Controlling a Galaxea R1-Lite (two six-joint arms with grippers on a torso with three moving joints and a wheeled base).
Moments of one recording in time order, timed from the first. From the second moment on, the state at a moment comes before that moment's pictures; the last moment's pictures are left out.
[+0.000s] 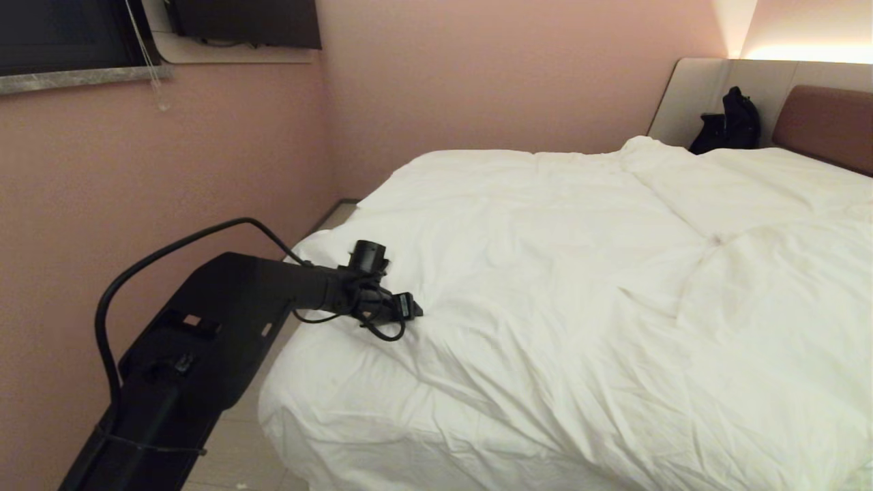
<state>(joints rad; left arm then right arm) -0.35 2.60 -1.94 0.12 -0.16 -0.37 0.00 0.00 0.00 -0.04 0.00 0.01</state>
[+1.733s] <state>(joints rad) -0.35 1.99 -1.15 0.12 -0.11 -0.29 0.00 0.00 0.00 -0.04 0.00 0.01</state>
